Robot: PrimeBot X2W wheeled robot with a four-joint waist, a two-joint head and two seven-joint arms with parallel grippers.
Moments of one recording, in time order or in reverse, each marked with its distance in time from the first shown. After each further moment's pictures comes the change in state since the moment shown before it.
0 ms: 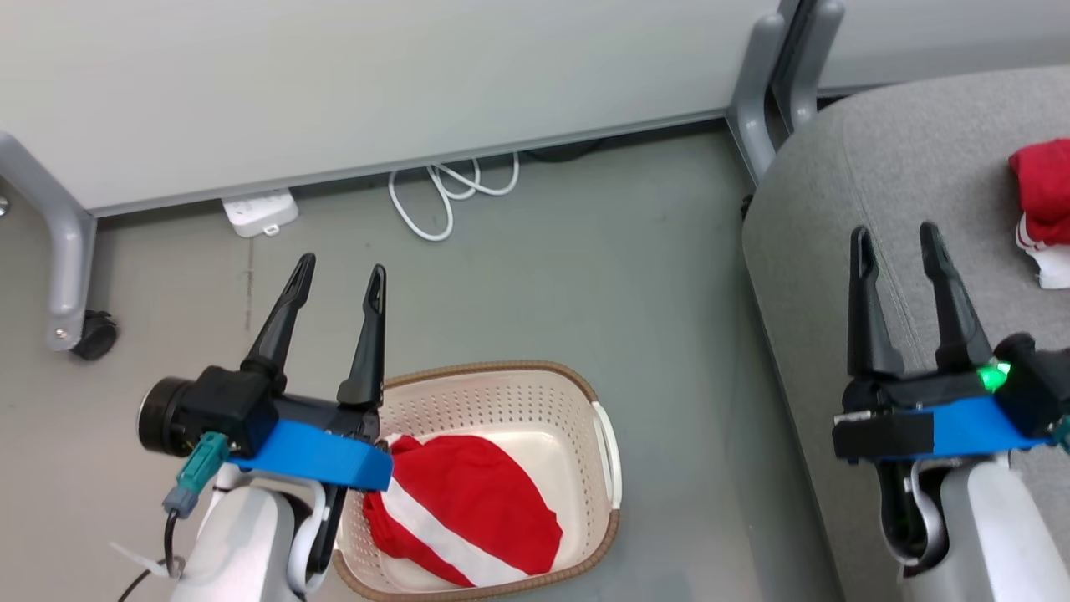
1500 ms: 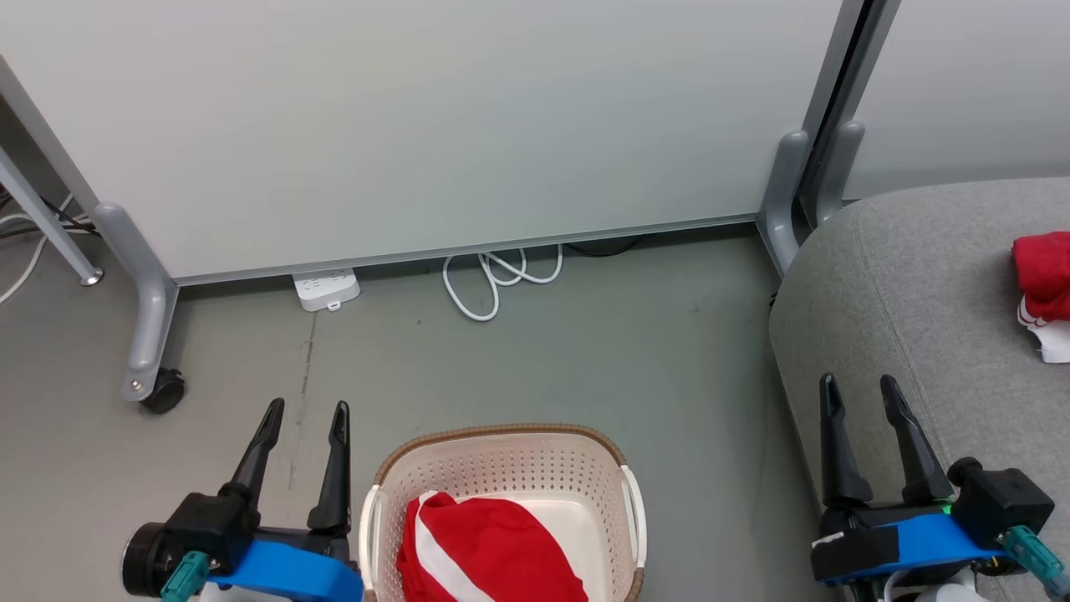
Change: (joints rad) left arm 0.255 -0.048 0.153 0.007 0.056 -0.054 0.000; right arm 0.225 0.062 -0.012 0.054 0.000 0.000 0.000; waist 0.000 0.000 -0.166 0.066
